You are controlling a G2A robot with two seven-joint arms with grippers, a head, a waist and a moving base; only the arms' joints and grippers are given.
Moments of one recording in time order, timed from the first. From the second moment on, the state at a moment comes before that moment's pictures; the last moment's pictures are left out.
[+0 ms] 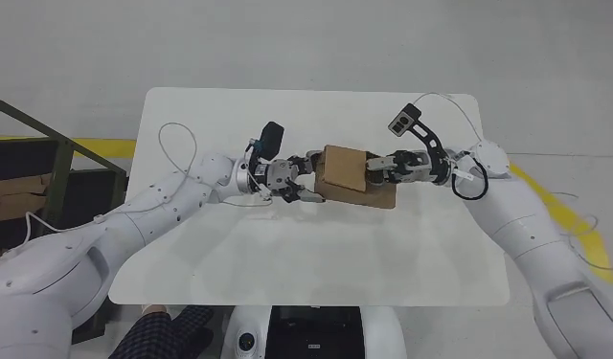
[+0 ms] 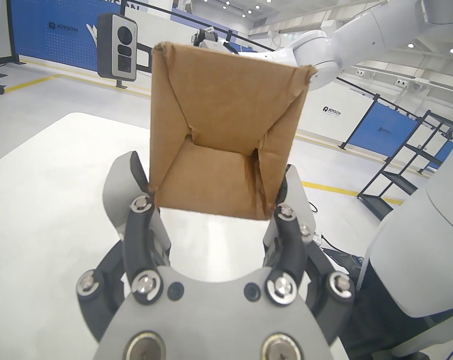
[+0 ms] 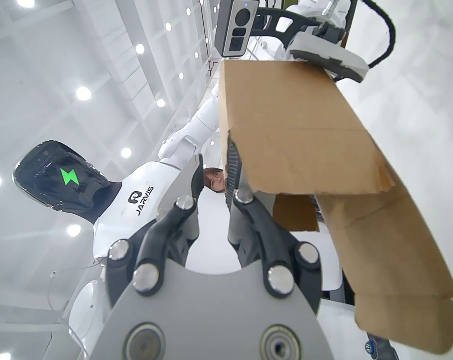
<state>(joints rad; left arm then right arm) 0.55 -0.96 -0.18 -1.12 0.91 -1.01 0.79 -0.73 -1.08 0.80 -0.99 1.05 -0.28 1.54</state>
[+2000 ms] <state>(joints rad) 0.64 -0.99 -0.36 -1.18 1.01 -0.94 0.69 -0.75 -1.14 0.83 -0.91 1.10 -0.28 1.54</state>
